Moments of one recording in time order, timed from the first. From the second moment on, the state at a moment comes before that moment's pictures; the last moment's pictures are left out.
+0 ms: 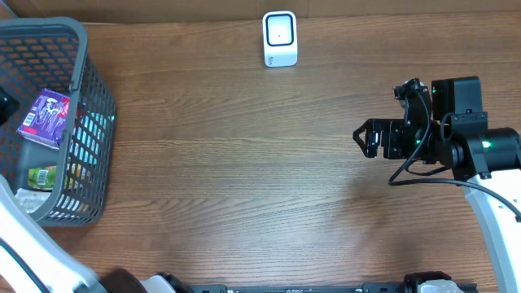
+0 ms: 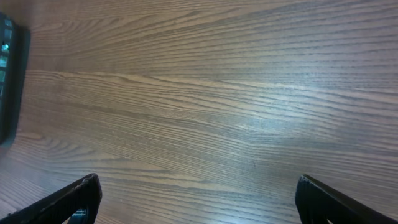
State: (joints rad) left arm 0.77 1.52 1.76 -0.90 0.09 -0.15; right arm 0.09 1.27 1.25 -1.04 -0.37 0.12
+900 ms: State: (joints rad) left arm 0.65 2.13 1.77 -0.76 0.07 0.19; right arm 0.09 1.27 1.25 -1.03 -0.38 0.12
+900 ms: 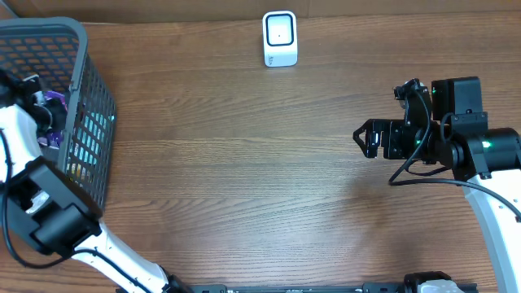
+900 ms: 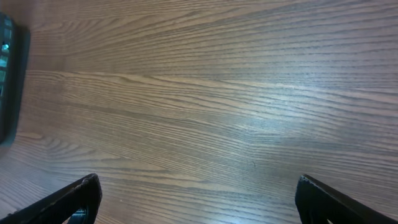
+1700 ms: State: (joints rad) left arm 0.58 2.21 1.83 -0.80 -0.21 0.14; right arm 0.09 1.27 1.25 -1.03 -0.38 0.12
